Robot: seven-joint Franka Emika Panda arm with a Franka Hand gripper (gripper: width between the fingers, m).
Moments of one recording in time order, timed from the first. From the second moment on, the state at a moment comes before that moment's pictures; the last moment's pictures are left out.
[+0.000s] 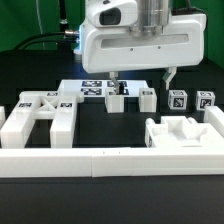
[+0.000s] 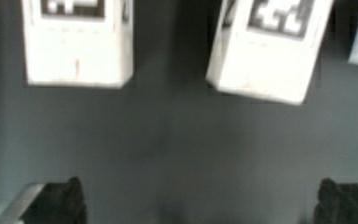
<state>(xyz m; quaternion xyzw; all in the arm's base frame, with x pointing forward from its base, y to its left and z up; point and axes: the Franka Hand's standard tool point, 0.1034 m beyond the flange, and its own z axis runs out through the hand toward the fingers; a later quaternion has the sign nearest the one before) 0.492 0.032 0.049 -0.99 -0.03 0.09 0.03</state>
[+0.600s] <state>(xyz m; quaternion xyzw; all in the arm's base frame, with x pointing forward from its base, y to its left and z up) 0.477 0.044 0.047 -0.94 0.05 0.32 0.04</state>
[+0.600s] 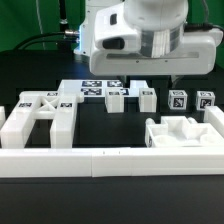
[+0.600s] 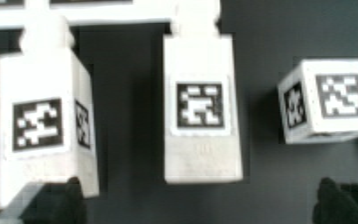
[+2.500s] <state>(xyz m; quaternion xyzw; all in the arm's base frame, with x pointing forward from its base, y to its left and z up) 0.448 0.053 0.008 -0.88 0.03 0.48 0.04</state>
